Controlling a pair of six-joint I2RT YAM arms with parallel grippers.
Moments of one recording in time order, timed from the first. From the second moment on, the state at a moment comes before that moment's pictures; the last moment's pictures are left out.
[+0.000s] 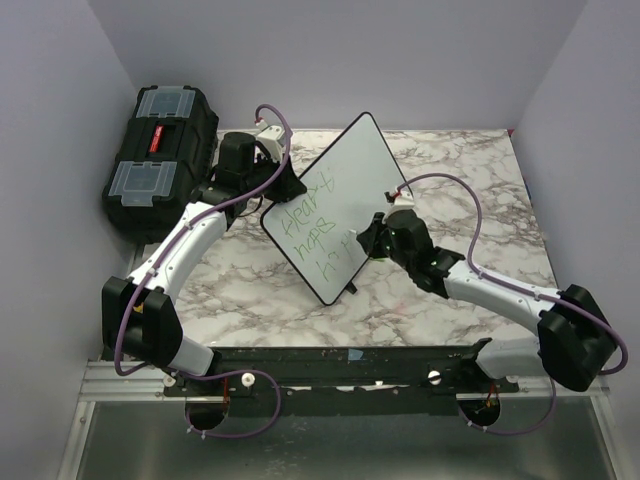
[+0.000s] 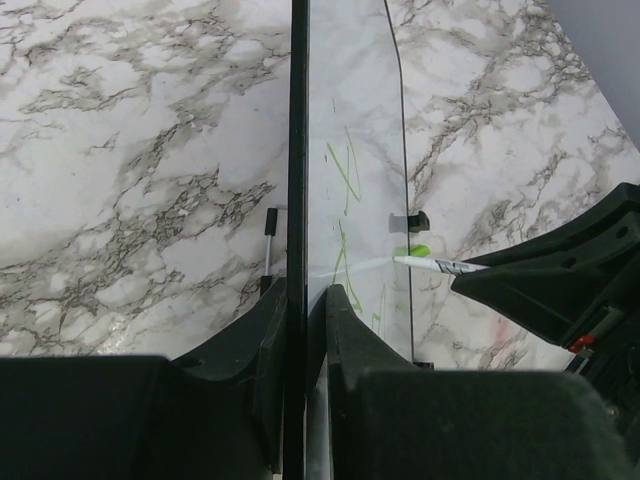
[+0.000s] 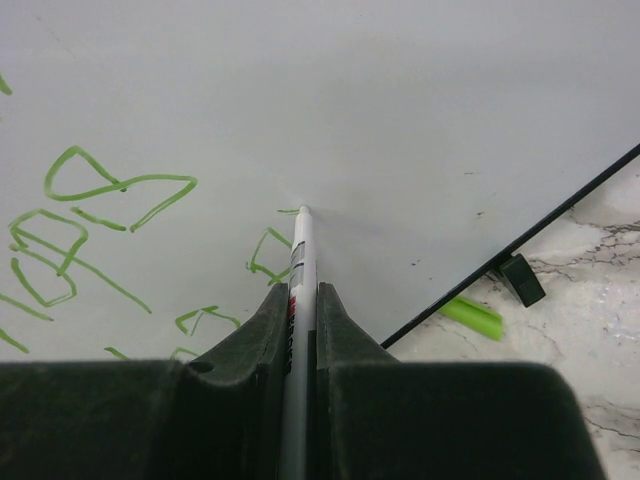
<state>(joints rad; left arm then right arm) -0.34 1.46 1.26 -0.28 0.47 -0.18 0.73 1.31 0.73 0.11 0.20 0.52</state>
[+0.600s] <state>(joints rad) -0.34 1.46 1.26 -0.28 0.47 -0.18 0.72 1.26 0.61 0.05 0.18 0.52</state>
